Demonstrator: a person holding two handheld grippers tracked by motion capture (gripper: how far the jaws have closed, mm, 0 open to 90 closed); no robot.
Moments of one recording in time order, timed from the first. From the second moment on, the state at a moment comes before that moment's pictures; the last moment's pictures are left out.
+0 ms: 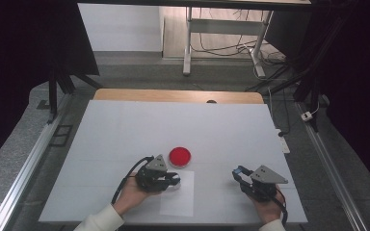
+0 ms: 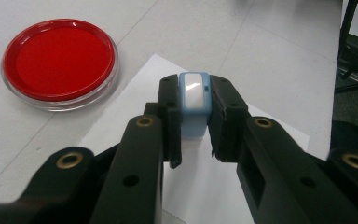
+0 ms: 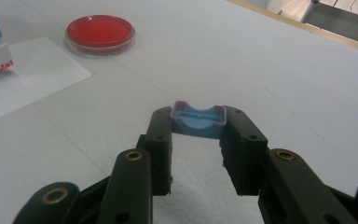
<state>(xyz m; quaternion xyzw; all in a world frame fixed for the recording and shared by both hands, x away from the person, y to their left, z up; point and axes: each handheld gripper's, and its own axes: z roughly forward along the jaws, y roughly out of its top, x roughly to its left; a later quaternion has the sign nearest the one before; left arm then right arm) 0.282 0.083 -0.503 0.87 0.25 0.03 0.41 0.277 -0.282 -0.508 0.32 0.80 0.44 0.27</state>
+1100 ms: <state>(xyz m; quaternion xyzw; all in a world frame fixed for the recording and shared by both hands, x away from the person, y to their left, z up) 0.282 0.075 -0.508 0.89 0.25 0.05 0.39 0.277 -0.281 -0.508 0.31 0.80 0.43 0.27</state>
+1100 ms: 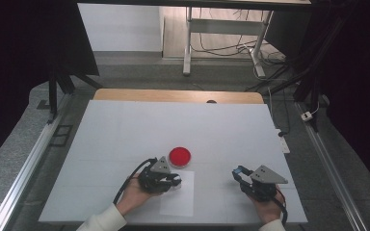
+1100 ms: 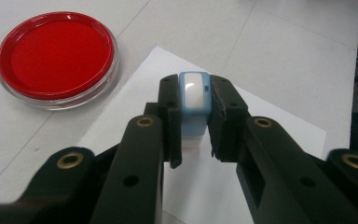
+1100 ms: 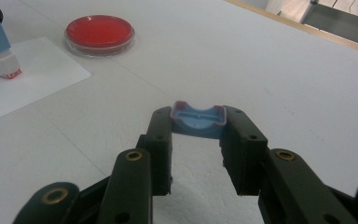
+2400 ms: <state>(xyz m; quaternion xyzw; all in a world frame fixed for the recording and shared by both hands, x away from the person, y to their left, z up) 0.280 0.063 -0.503 0.91 0.24 0.06 0.34 0.276 -0.279 -0.508 0.31 0.80 0.43 0.27</state>
